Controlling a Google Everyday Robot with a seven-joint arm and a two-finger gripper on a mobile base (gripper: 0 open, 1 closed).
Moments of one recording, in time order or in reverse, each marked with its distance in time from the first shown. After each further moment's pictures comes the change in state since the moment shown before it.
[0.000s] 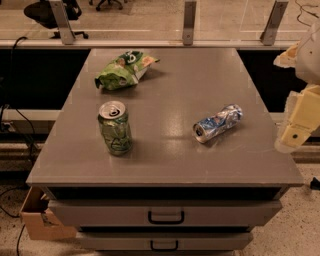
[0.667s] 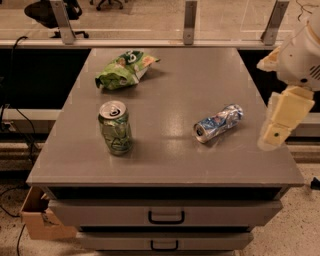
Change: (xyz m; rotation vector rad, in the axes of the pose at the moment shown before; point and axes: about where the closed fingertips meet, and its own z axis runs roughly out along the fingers) arm -0.018 -0.004 0.019 -0.037 -0.050 -0.015
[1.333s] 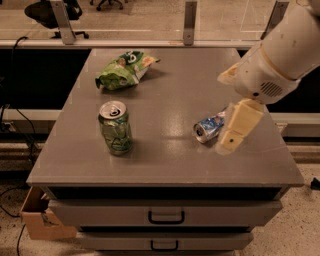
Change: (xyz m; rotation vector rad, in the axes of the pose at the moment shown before) arm -0.058 0.007 0.055 -0.082 -0.181 -0.037
